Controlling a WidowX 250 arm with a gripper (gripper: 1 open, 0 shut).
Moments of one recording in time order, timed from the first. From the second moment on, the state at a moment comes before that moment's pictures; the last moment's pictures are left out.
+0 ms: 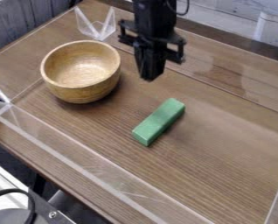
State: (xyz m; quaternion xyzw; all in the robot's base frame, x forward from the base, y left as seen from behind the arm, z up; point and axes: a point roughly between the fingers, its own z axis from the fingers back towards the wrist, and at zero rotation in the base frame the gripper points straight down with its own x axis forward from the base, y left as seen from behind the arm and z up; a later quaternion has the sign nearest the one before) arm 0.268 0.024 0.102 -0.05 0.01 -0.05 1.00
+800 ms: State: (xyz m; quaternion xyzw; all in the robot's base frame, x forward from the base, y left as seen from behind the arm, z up) arm 0.263 0.017 0.091 -0.06 0.01 -0.06 1.00
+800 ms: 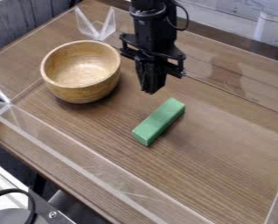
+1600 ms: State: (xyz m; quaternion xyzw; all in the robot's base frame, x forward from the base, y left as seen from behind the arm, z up) arm 0.263 0.013 0.087 -0.07 0.01 -0.07 1.00
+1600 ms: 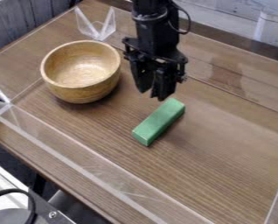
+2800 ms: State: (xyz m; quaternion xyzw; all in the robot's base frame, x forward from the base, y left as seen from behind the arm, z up) arm 0.265 0.011 0.081 -0.08 0.01 -0.07 0.99
